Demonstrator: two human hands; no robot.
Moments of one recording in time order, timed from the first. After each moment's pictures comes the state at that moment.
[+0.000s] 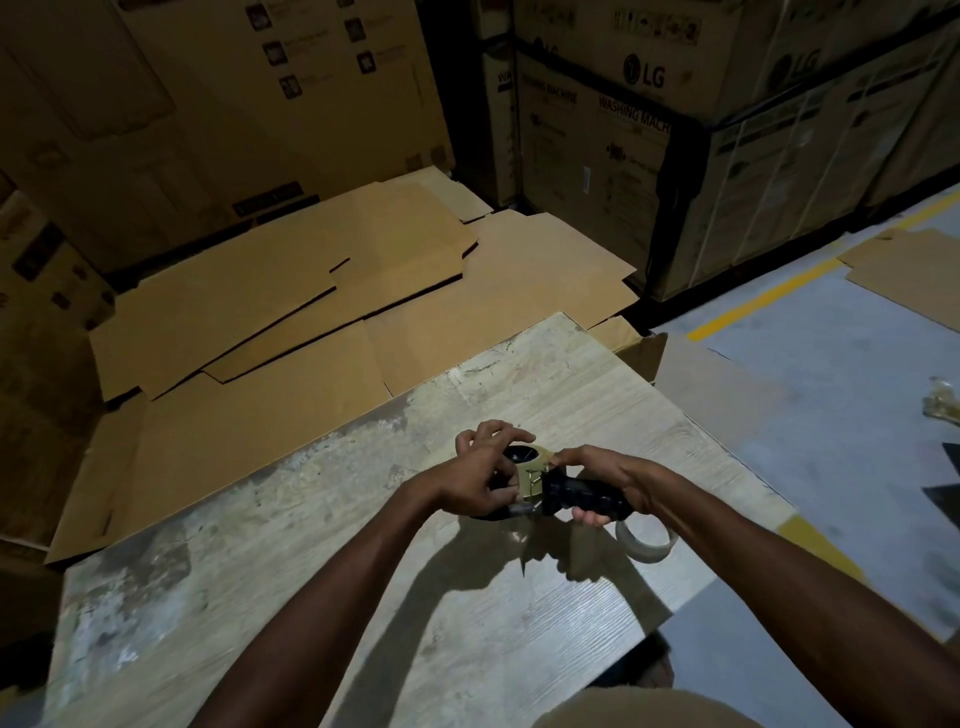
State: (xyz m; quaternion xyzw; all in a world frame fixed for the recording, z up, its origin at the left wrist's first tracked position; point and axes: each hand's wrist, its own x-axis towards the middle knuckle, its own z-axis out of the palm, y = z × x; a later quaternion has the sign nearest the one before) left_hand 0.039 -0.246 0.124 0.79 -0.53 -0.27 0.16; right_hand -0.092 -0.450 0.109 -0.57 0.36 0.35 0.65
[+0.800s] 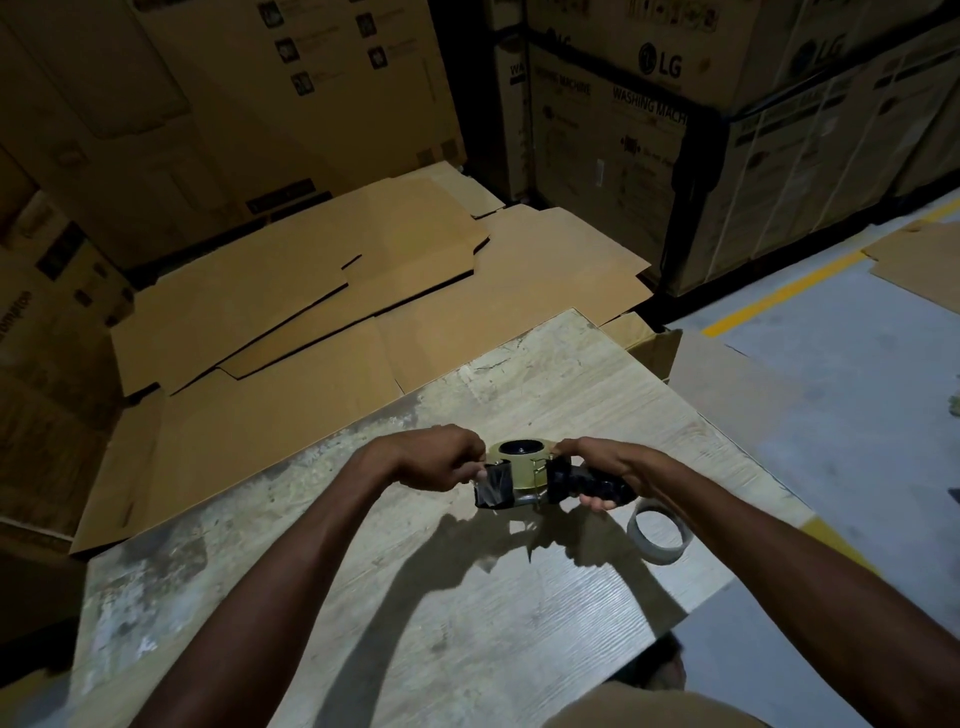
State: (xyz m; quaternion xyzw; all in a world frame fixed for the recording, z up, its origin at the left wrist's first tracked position) left_hand 0.076 -0.220 0.179 0.79 -0.53 -0.32 0.01; right_hand -0.071 -0.455 0.108 -0.63 0.33 0.36 0.61
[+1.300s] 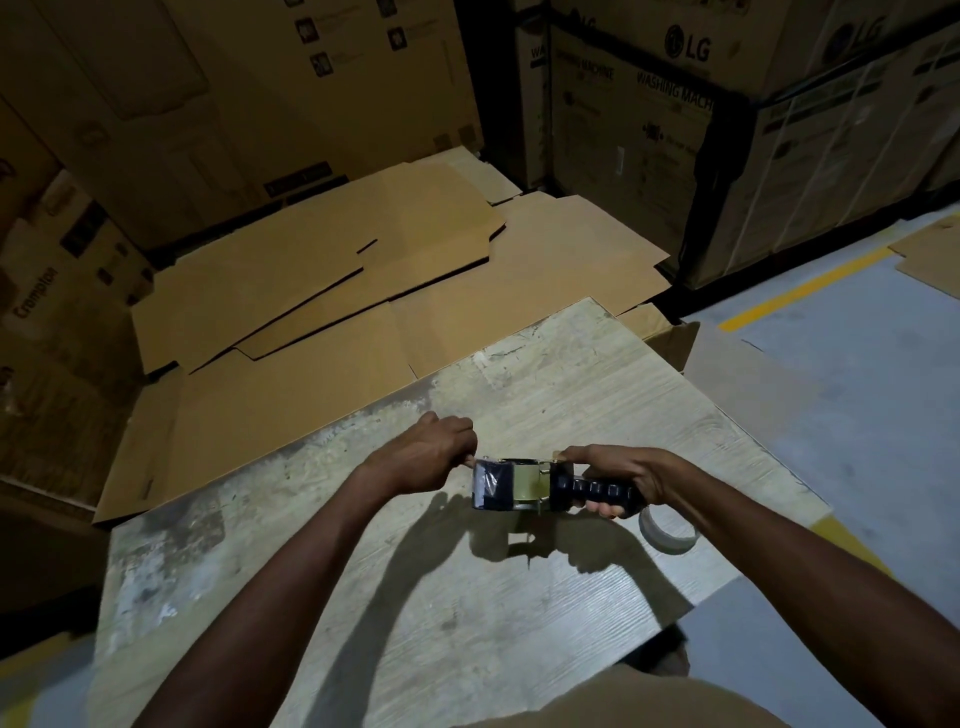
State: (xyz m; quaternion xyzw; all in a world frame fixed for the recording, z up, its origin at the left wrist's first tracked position) left_hand 0.081 -0.179 0.133 0.81 -0.59 -0.09 0.00; right_hand -0.076 -0.439 0.099 -0.60 0.32 0.42 0.60
